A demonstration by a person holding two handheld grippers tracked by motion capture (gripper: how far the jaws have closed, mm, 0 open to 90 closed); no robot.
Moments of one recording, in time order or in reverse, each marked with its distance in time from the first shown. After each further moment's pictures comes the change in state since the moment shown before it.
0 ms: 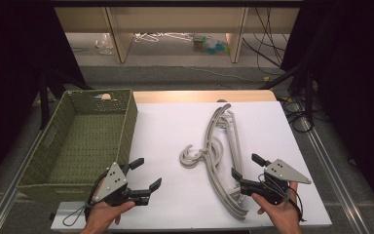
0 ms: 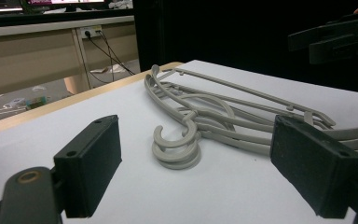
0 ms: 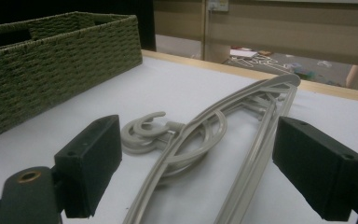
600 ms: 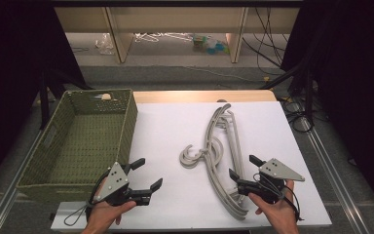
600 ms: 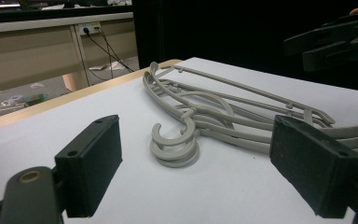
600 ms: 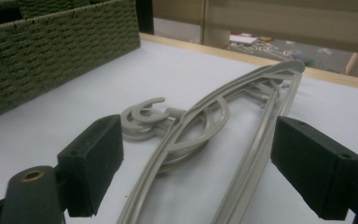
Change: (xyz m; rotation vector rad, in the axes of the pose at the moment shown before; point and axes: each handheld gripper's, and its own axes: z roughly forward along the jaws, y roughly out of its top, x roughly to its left) left arm -0.002 0.000 0.002 0.012 -0.004 -0.014; right arm 0.005 -0.001 0.007 0.075 -0.009 -0.001
